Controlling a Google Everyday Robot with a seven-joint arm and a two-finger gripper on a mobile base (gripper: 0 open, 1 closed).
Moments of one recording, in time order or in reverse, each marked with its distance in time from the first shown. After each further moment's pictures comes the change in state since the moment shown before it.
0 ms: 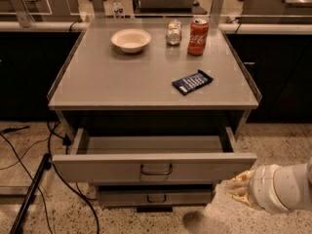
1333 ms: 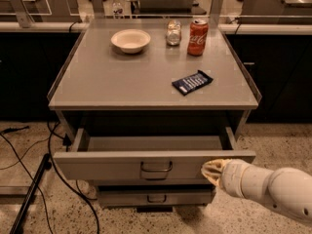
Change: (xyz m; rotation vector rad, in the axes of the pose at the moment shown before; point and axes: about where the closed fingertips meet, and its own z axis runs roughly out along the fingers) arm -0.030 -0.060 0.086 0.298 -0.188 -0.207
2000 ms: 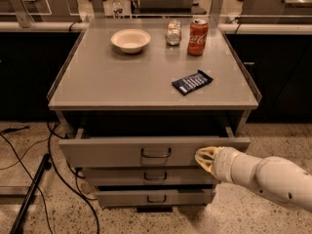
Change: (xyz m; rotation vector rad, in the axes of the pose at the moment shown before) arm -0.007 -0.033 0.030 0.067 -0.032 -0.037
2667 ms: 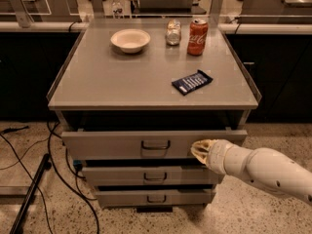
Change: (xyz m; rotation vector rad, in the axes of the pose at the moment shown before) arm -0.003 -0.019 0.026 0.019 -0.005 -0.011
